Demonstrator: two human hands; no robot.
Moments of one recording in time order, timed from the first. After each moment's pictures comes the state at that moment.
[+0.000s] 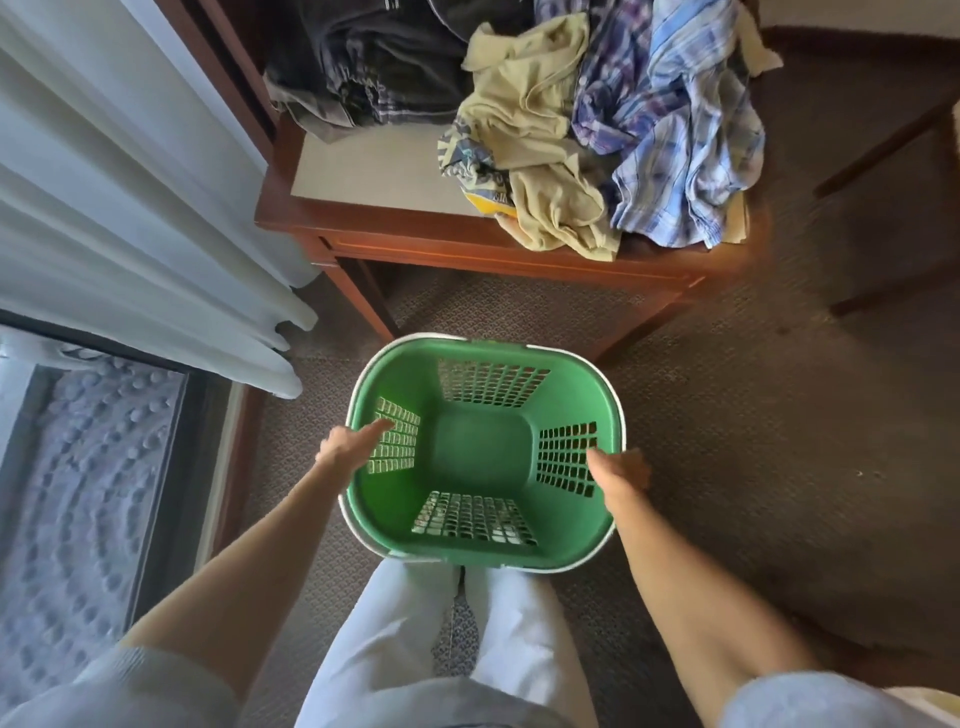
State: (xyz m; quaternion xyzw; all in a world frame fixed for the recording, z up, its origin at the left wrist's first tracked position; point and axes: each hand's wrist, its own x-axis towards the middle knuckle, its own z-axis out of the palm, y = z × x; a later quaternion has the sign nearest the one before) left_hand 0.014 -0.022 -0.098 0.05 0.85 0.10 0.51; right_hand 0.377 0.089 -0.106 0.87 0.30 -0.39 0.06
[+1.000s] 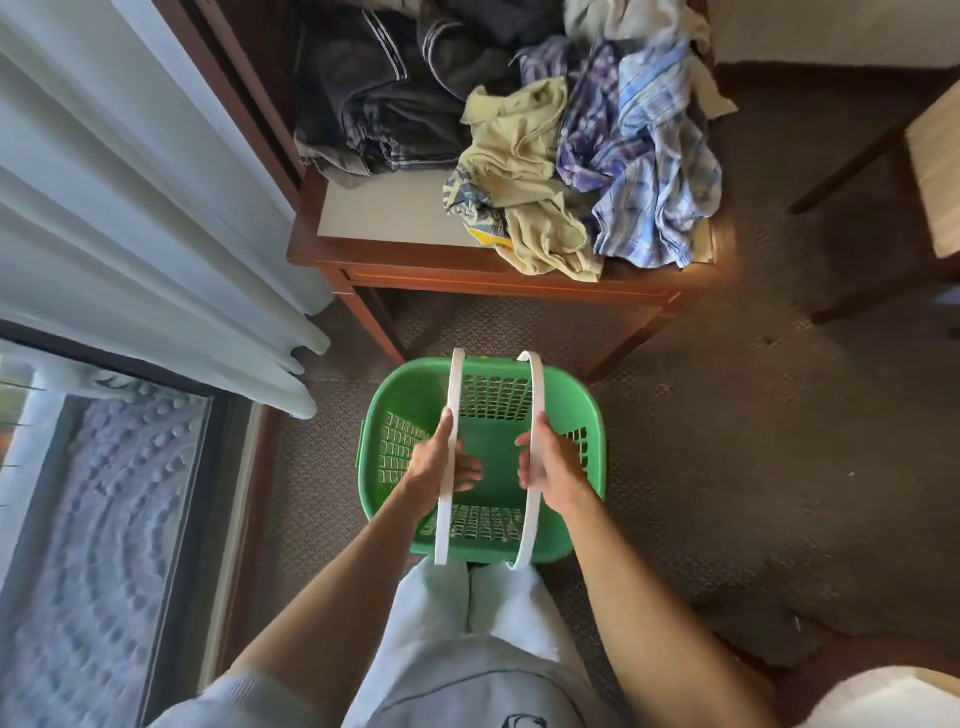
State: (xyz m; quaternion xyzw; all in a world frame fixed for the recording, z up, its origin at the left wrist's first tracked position) left_hand 0.122 -0.008 0.010 0.04 0.69 0.30 0.66; right_hand 0.287 0.058 0.001 0.70 0.22 -0.67 -0.13
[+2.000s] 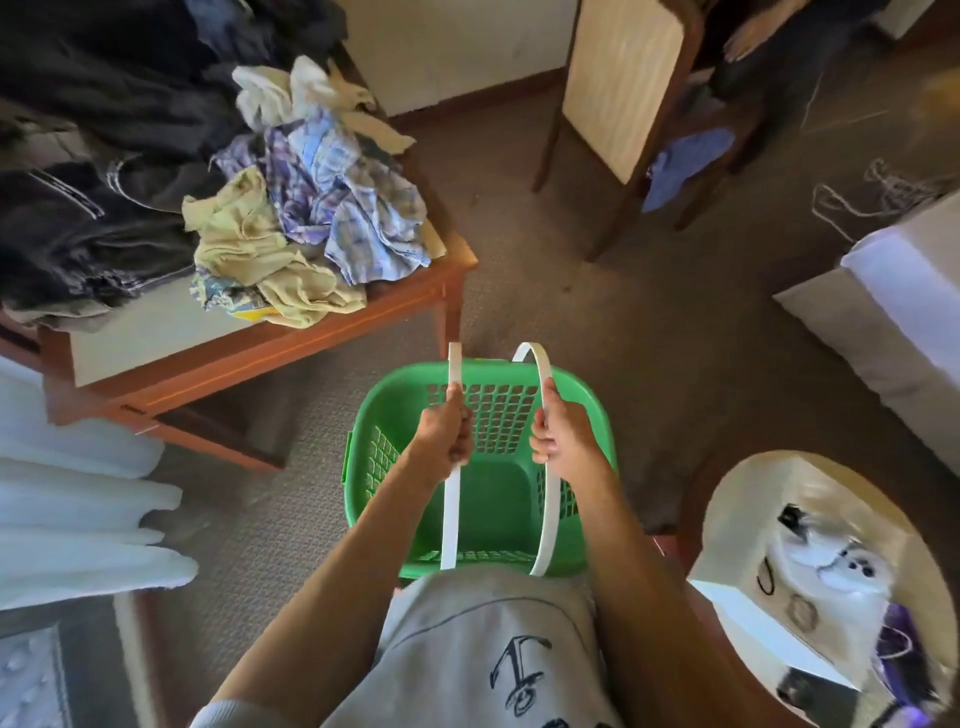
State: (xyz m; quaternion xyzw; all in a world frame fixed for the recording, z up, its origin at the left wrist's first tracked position) left_hand 0.325 0.054 0.108 0.20 0.60 0.22 0.74; right_hand 0.494 0.023 0.108 0.72 0.10 -0.59 -0.36
